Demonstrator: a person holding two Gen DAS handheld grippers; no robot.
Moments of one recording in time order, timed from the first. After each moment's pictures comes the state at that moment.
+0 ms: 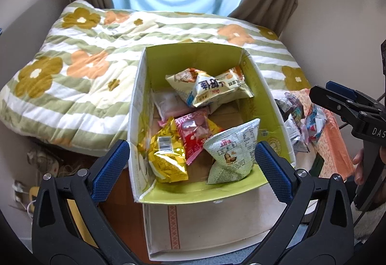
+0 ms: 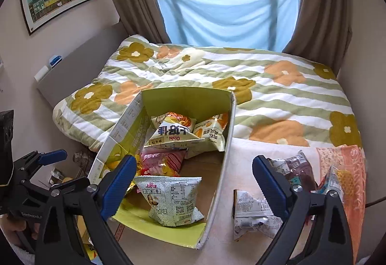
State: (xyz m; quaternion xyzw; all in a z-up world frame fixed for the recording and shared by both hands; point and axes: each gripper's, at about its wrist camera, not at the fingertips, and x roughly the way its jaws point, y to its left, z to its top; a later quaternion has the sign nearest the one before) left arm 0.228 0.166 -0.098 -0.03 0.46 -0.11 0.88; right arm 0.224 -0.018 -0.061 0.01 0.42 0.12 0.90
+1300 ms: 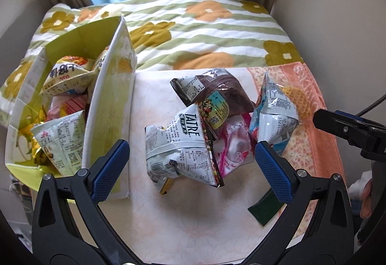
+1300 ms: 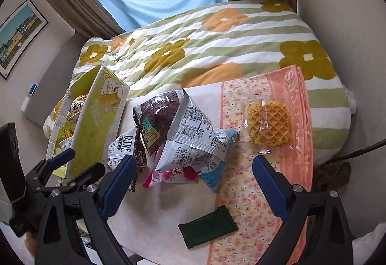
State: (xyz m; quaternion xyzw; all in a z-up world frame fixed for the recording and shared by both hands) left arm 0.243 -0.142 -0.174 0.02 0.50 -0.06 0.86; right arm 0.203 -0.303 -0.140 0.14 0.52 0.07 0.84
